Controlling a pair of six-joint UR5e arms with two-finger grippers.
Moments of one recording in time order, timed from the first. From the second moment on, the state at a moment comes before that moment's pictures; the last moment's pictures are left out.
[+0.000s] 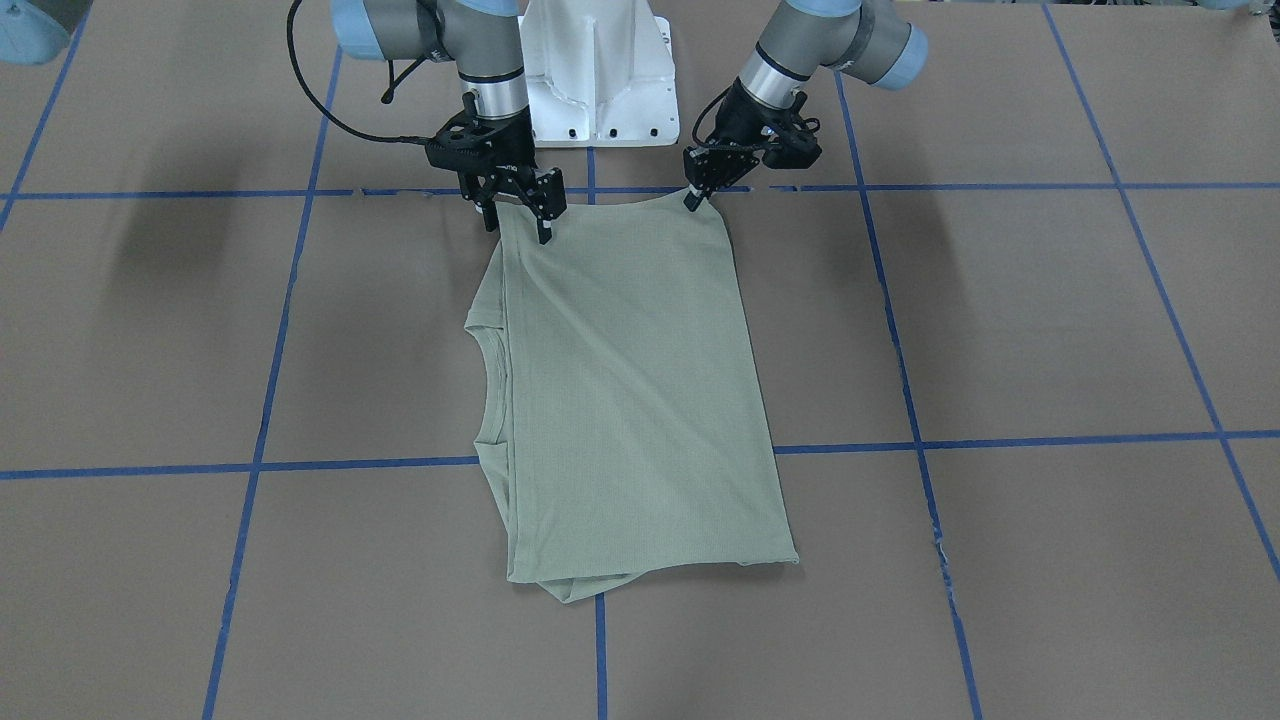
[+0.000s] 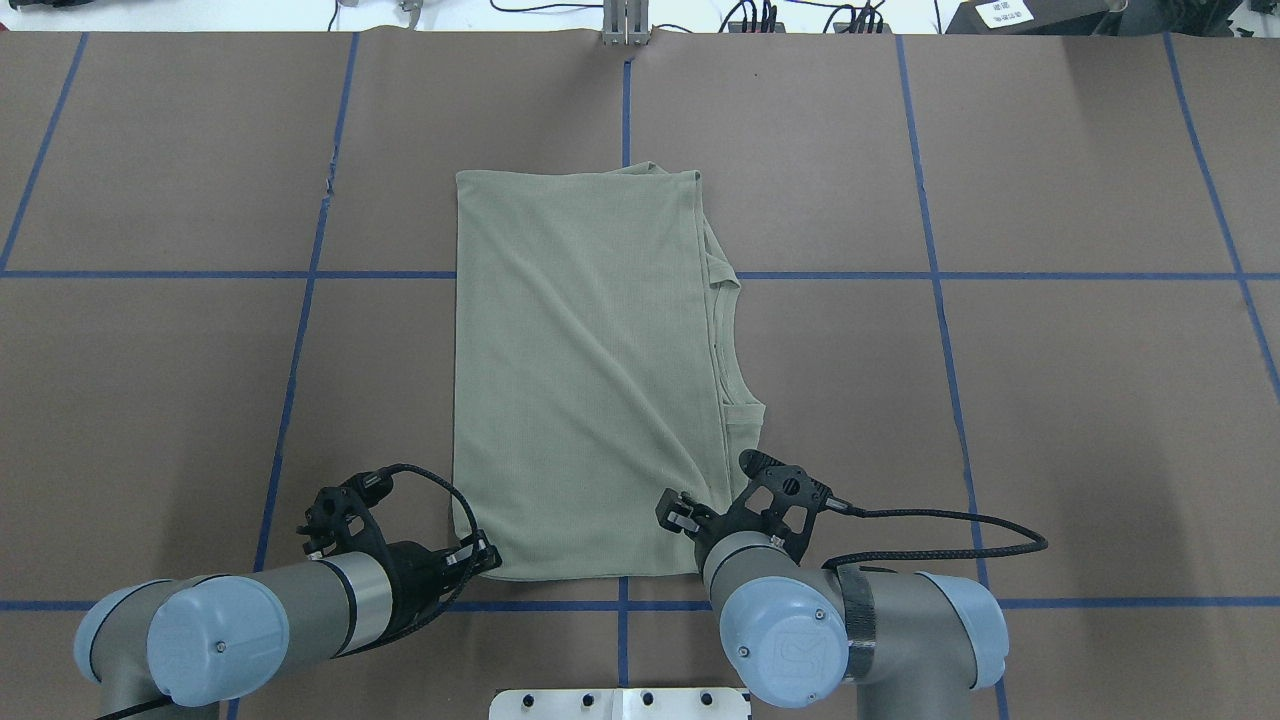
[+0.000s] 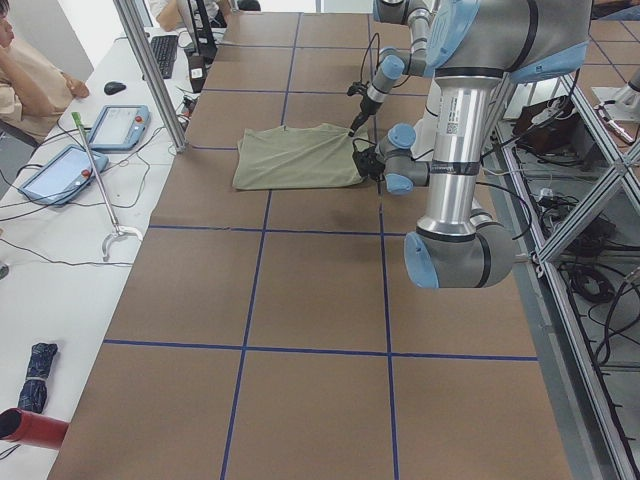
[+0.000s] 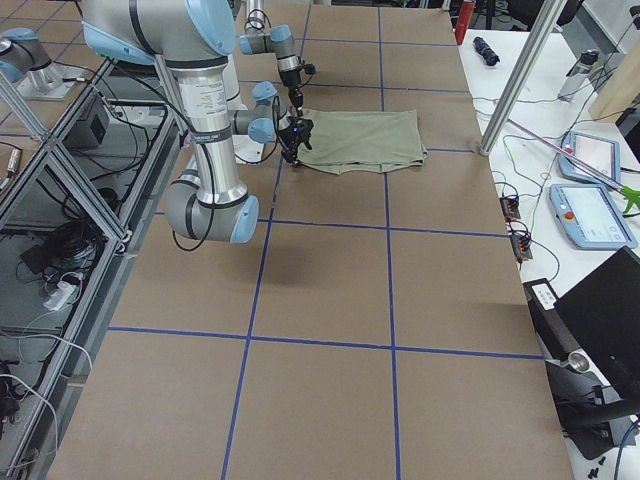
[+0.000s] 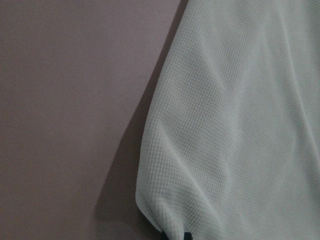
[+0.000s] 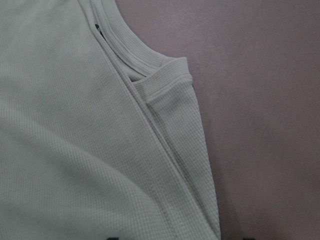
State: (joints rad) left arm -0.14 -1.74 -1.89 -2.32 -1.44 -1.94; right arm 0.12 -1.15 1.86 -1.44 1.24 1.97
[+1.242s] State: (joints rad) left arm -0.14 -1.74 -1.90 -2.32 -1.44 -1.93; right arm 0.11 -1.16 1.88 -1.44 1.21 1.96
